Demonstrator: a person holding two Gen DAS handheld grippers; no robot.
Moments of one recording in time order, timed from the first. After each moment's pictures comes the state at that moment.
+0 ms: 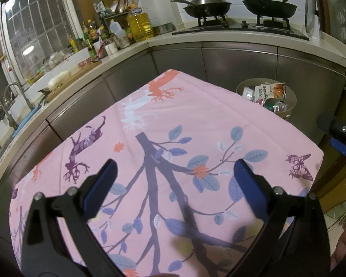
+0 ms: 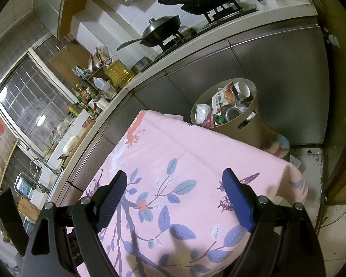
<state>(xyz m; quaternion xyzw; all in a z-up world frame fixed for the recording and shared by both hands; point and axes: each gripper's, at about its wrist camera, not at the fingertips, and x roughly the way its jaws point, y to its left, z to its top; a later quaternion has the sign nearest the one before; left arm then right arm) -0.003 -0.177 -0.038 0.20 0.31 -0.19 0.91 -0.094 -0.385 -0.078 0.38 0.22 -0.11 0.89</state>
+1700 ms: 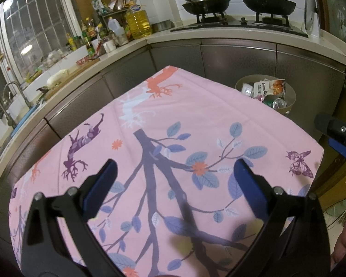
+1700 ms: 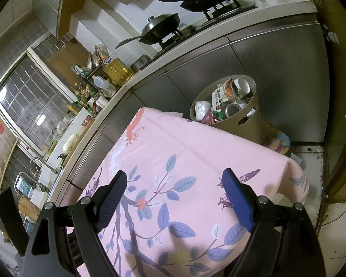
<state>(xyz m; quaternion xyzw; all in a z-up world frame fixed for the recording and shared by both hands) -0.004 -0.180 -0.038 0.21 0.31 -0.19 0.91 -0.096 -0.384 -0.079 0.38 0.22 -0.11 0.89</state>
